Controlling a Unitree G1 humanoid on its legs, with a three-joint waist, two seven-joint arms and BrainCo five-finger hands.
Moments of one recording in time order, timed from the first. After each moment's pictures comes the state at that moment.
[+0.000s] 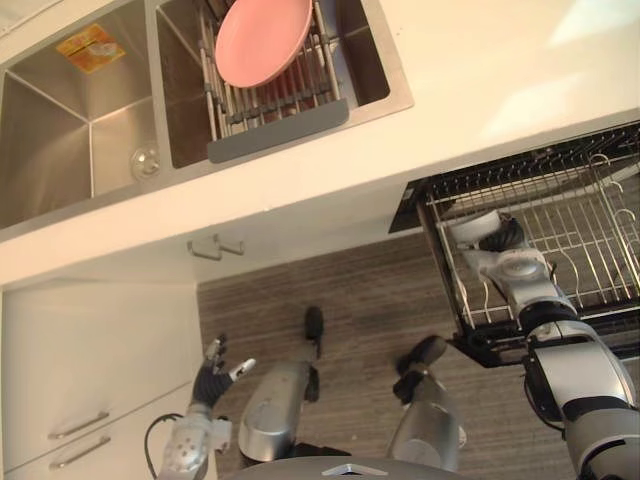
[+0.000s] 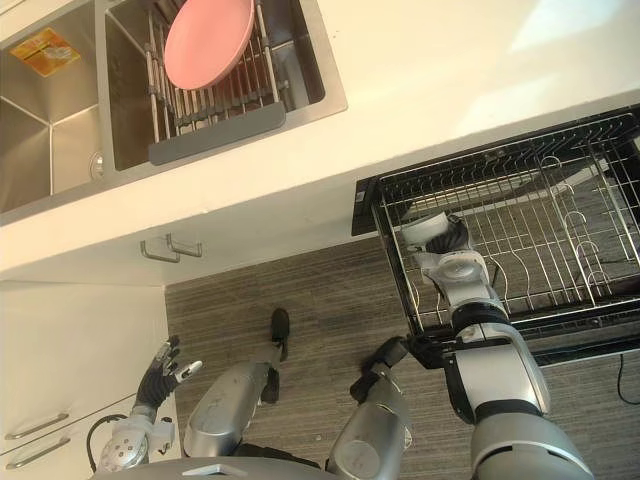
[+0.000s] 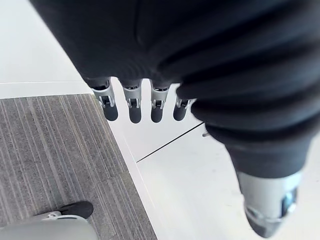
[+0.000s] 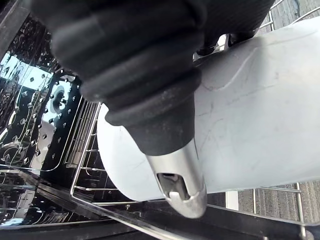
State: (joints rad) left arm 0.30 0.19 -0.23 0.44 -0.09 -0.35 0.15; right arm -0.75 -0.64 0.15 1.09 0.01 -0.01 -0.14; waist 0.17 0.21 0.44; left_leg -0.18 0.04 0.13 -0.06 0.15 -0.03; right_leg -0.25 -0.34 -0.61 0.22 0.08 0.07
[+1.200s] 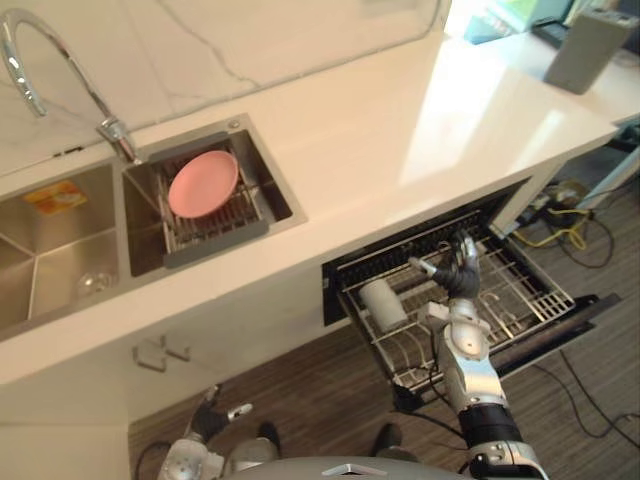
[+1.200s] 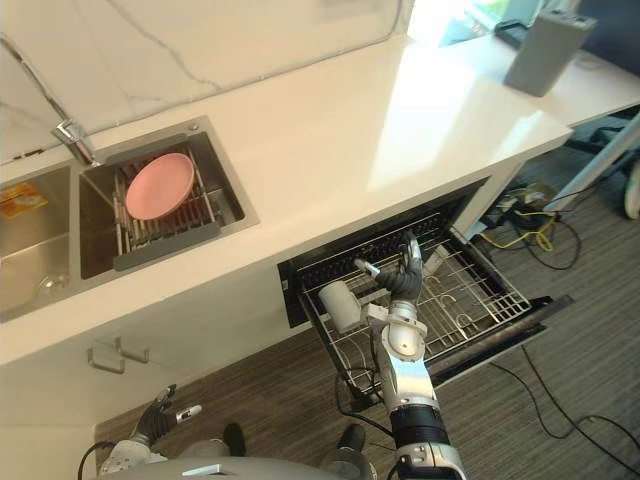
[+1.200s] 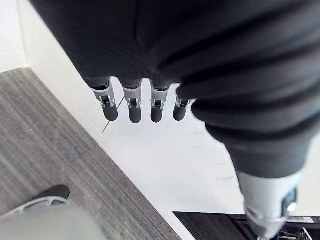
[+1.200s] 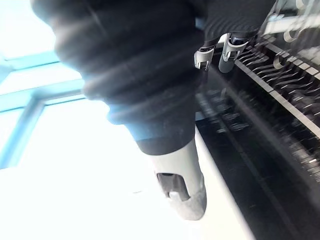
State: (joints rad) left arm 0.28 0.15 -0.11 0.70 0.08 -0.09 0.04; right arm -0.09 -0.19 -0.06 0.13 0.28 -0.24 -0.19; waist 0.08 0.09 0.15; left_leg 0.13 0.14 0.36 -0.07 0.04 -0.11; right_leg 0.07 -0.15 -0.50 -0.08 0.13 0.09
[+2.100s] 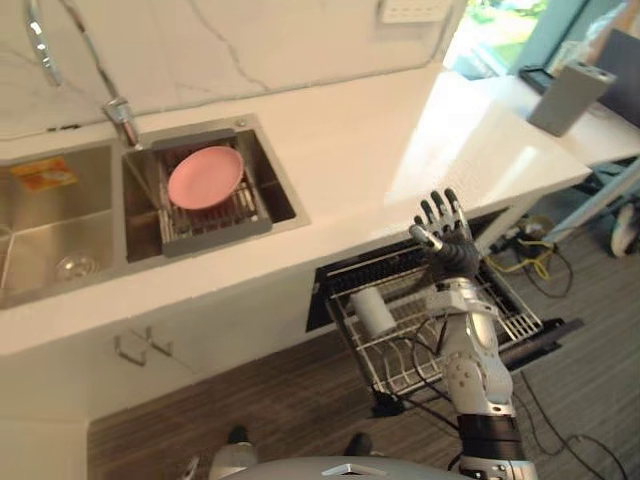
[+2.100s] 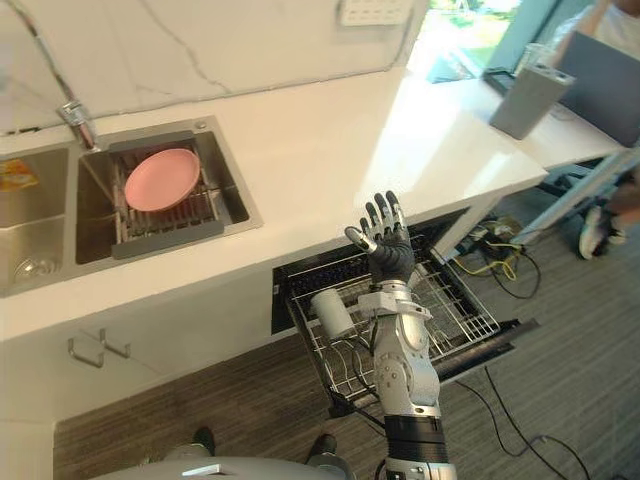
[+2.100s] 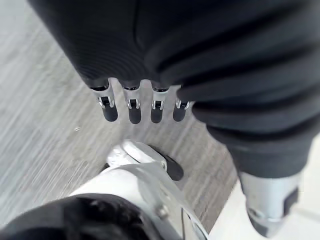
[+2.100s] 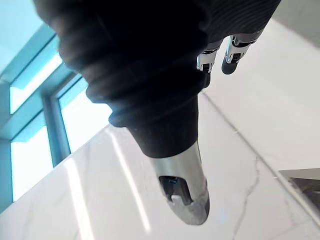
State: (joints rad) left arm 0.22 0.06 0.43 1.06 -0.64 0.37 0.06; right arm -0.06 -0.13 -0.13 -0.18 0.64 0.02 -0.04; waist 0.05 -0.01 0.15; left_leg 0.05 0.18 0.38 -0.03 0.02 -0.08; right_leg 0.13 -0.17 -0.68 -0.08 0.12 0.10
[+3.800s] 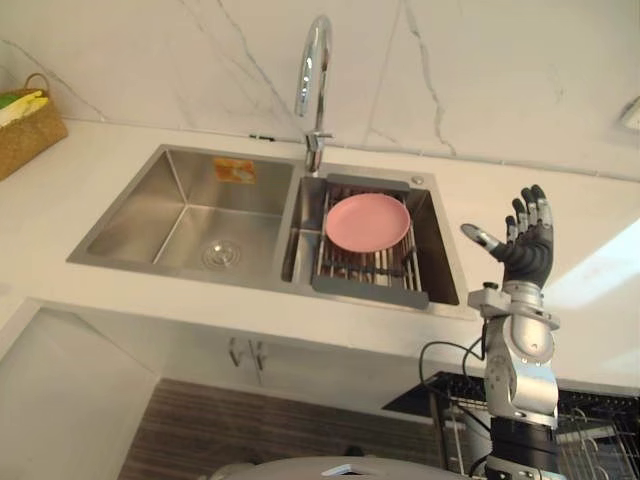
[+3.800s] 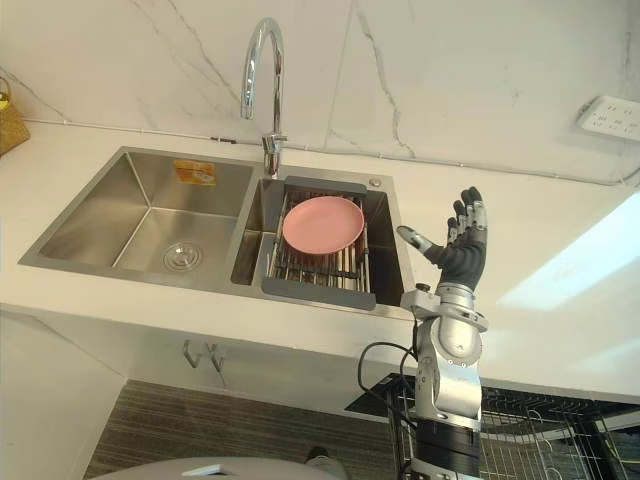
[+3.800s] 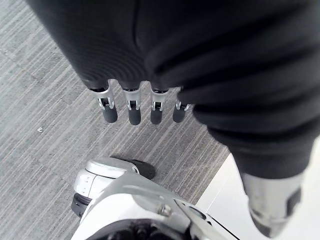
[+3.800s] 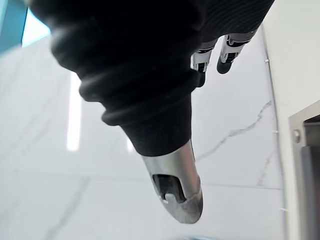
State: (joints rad) left arm 0.31 0.09 0.20 0.99 -0.27 0.18 -0.02; right arm -0.07 -0.25 -0.25 -0.20 0.02 -0.04 -0.12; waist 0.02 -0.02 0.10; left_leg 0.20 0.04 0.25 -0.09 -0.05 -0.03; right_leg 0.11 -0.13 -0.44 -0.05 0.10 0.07
